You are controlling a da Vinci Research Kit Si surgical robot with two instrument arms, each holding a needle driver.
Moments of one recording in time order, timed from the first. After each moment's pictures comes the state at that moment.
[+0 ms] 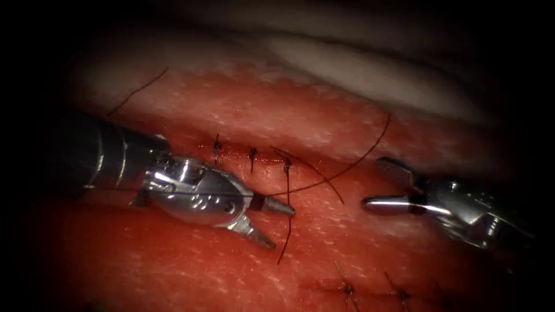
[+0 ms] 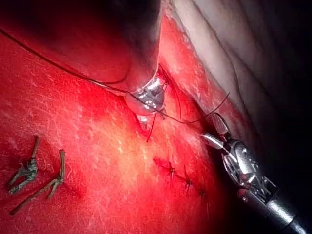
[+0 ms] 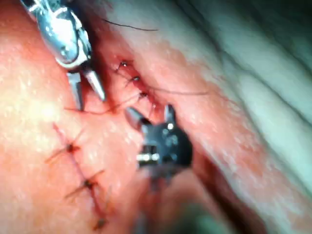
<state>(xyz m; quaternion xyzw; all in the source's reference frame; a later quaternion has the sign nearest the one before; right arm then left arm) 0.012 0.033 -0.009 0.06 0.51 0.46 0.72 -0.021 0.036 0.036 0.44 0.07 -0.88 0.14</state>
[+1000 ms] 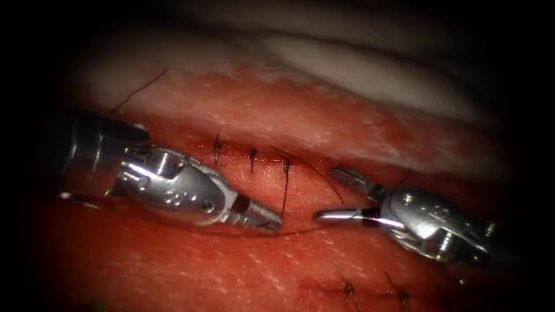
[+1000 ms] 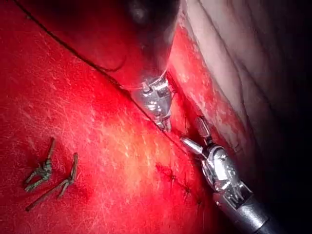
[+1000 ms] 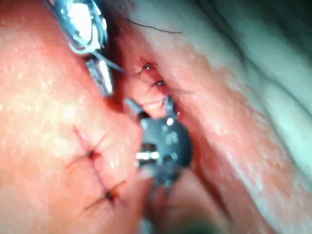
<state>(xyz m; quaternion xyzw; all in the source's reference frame) 0.018 0.031 -0.007 0.09 0.57 0.36 0.74 -0.018 0.039 0.033 0.54 0.07 -0.84 0.07</state>
